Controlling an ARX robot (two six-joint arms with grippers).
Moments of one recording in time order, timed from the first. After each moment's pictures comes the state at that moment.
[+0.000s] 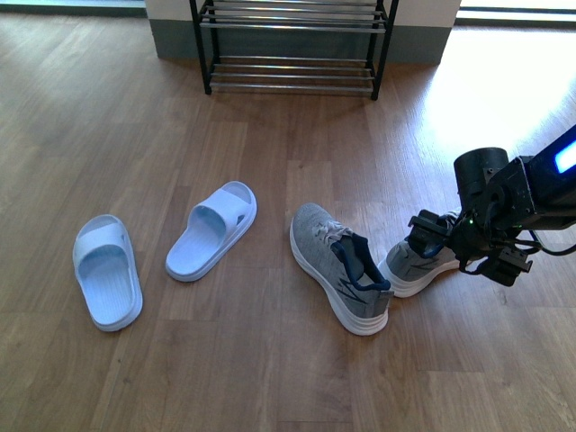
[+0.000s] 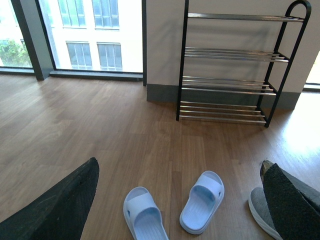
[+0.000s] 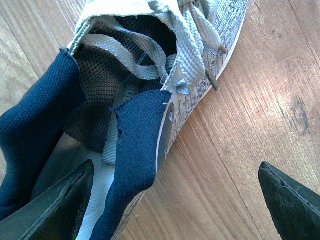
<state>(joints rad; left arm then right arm) 0.00 0.02 0.01 0.00 0.00 0.00 -0.10 2.86 1.72 0.05 0.24 0.50</state>
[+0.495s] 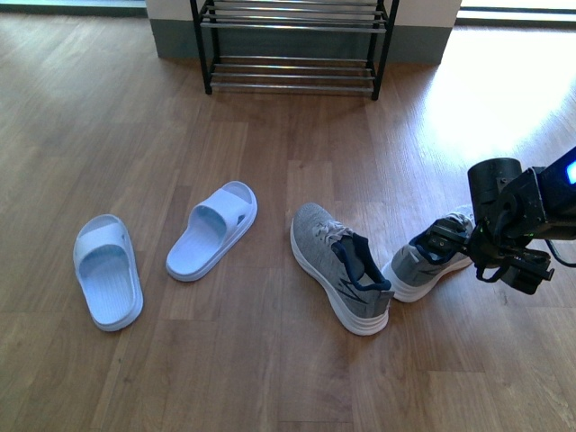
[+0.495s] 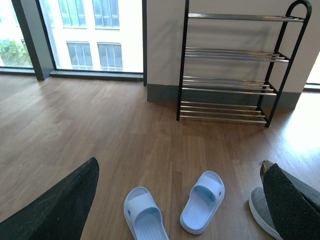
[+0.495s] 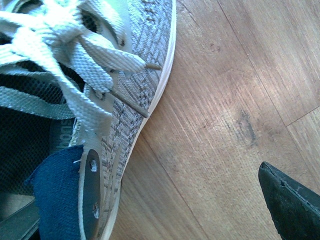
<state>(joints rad) 0.00 0.02 0.01 0.00 0.00 0.00 -0.17 2.89 1.73 0.06 0.31 0.46</state>
